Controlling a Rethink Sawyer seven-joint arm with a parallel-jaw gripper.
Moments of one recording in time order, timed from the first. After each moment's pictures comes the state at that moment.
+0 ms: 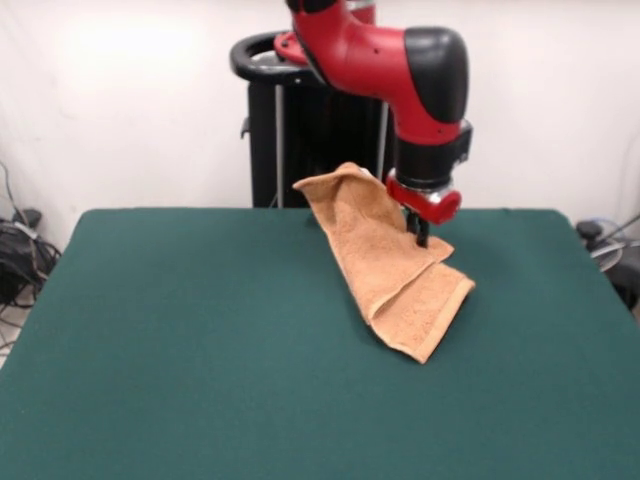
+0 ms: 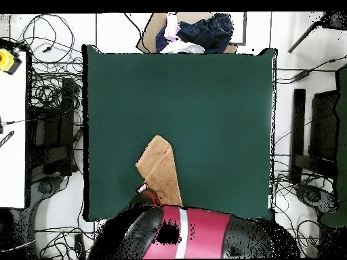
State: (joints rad) arm -0.26 -0.40 0.15 2.35 0.30 -0.34 2.17
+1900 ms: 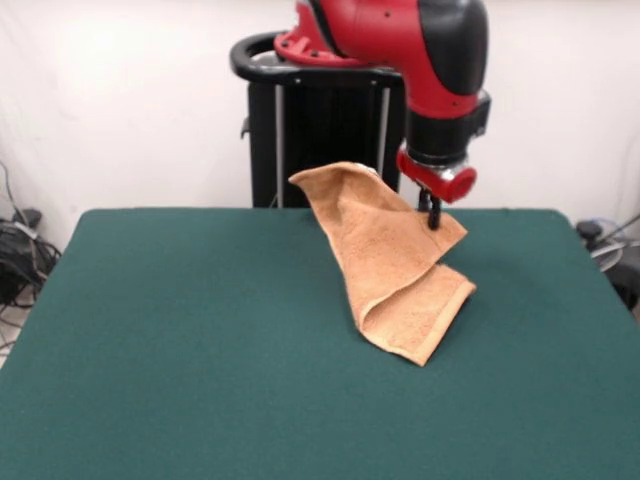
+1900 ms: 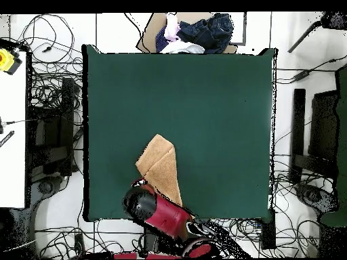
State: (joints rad) arm -0.17 -0.60 0.09 2.34 0.41 -0.05 2.17
